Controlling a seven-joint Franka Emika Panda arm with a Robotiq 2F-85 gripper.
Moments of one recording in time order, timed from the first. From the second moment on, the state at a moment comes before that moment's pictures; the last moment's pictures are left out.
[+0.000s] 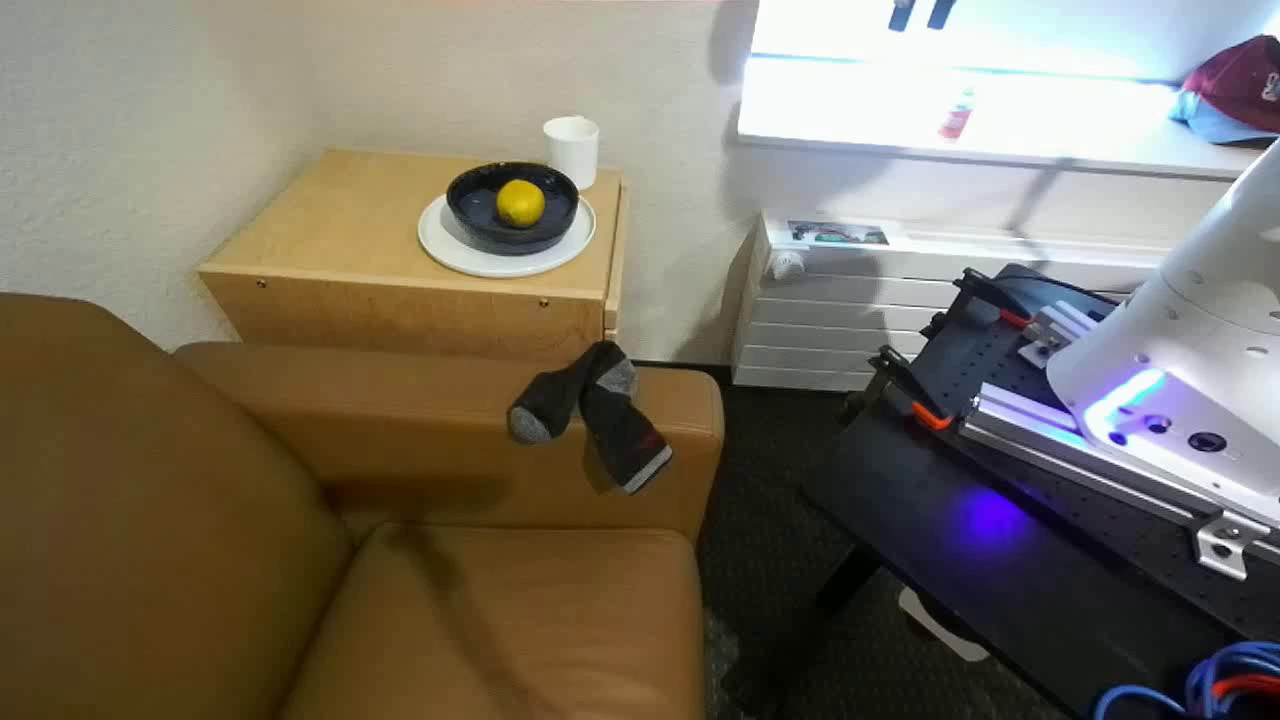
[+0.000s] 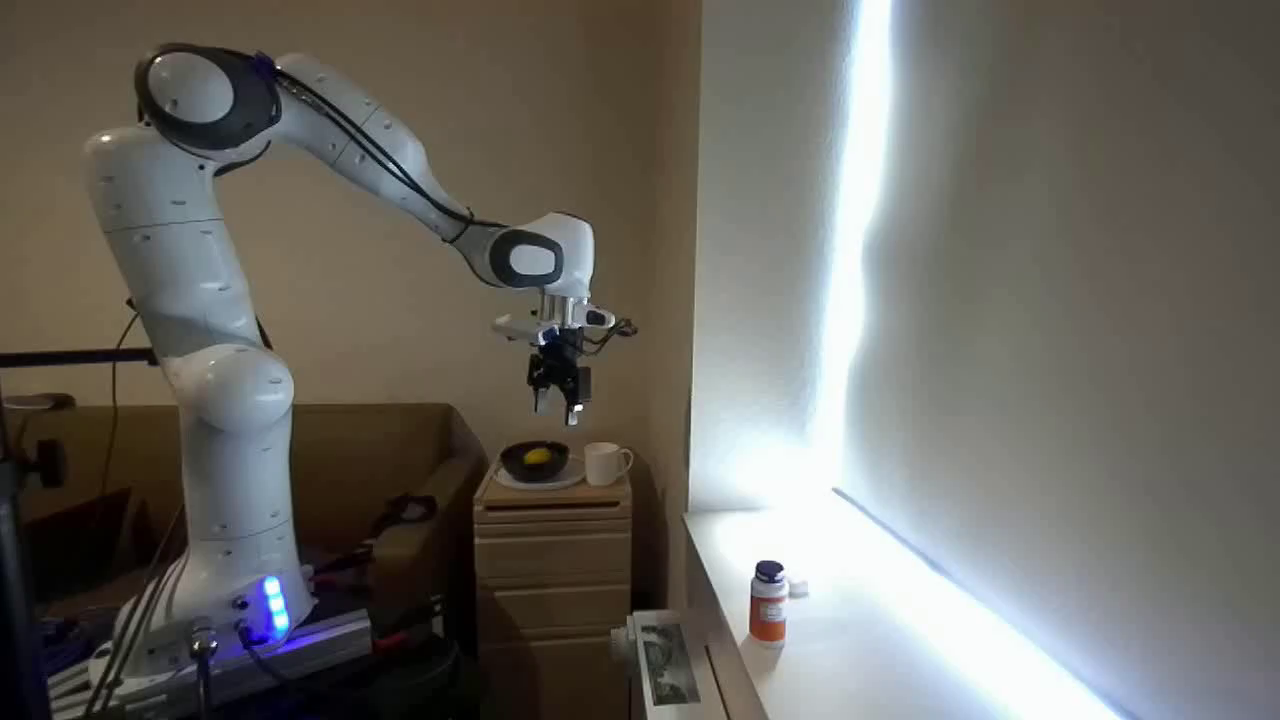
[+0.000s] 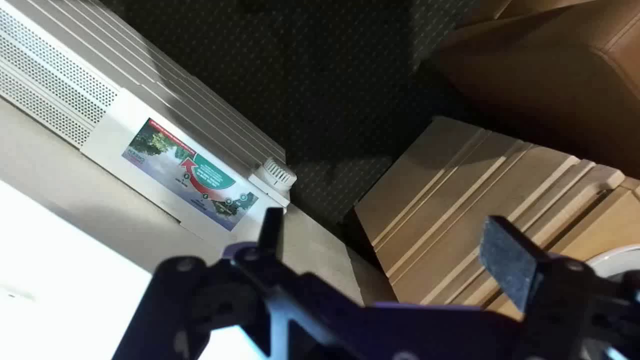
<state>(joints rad) -0.11 -0.23 -0.27 -2.41 -0.01 2.15 -0.28</state>
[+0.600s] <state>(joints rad) -0.06 -0.08 -0.07 -2.37 -0.07 2.58 0.10</state>
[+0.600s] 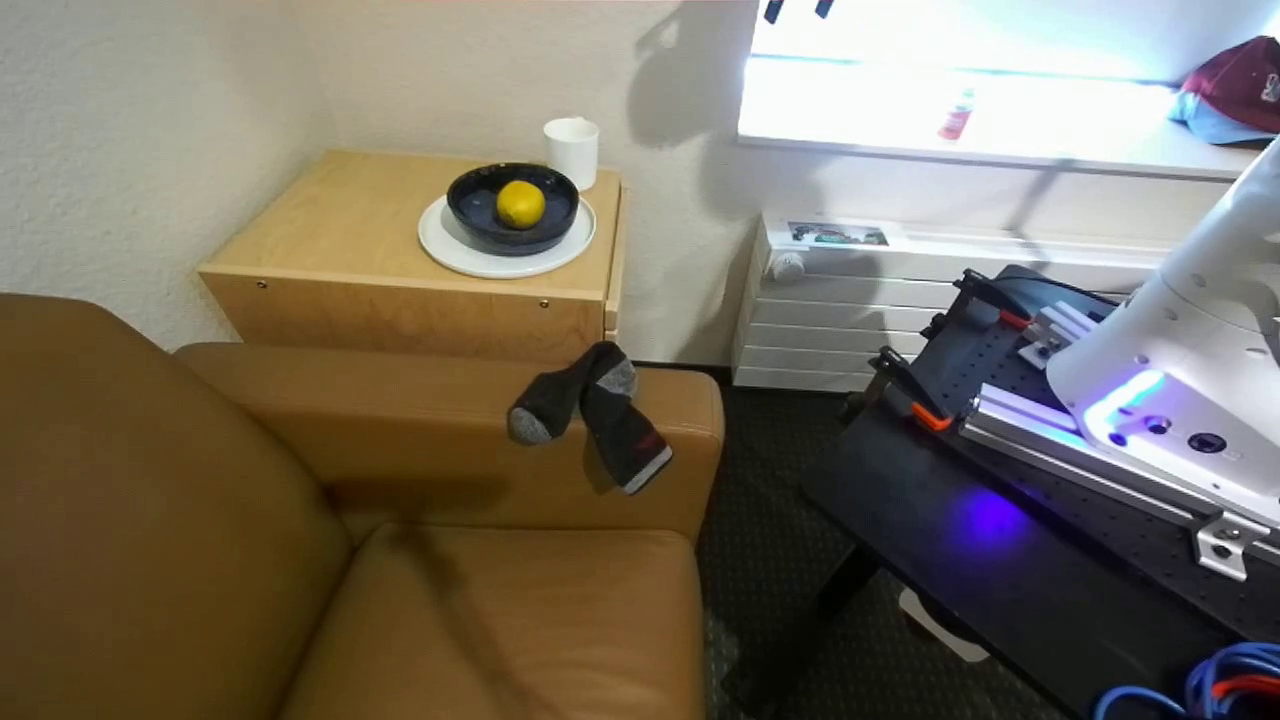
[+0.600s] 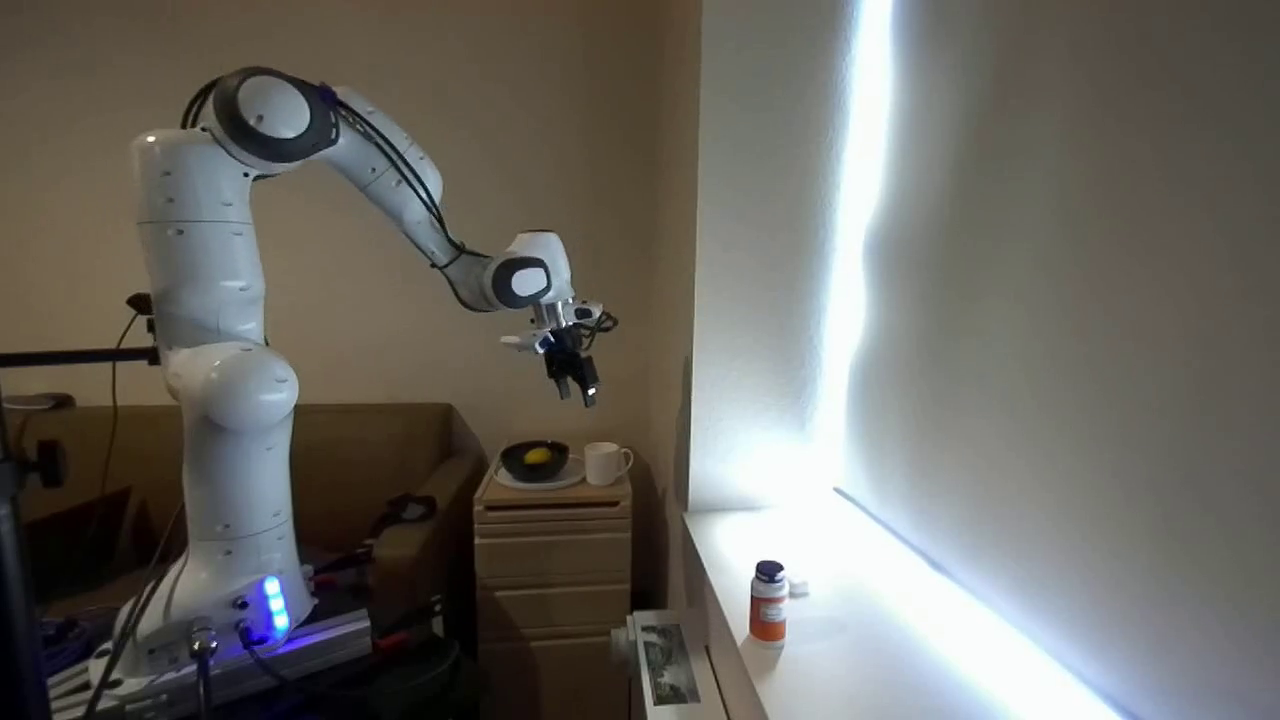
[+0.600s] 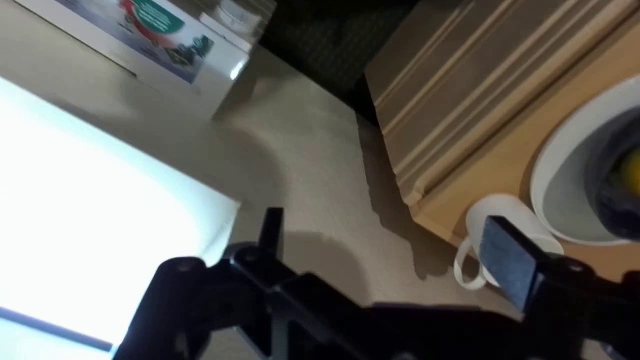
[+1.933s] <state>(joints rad) 0.13 0.46 -0.01 -1.85 0.15 2.58 0.73</state>
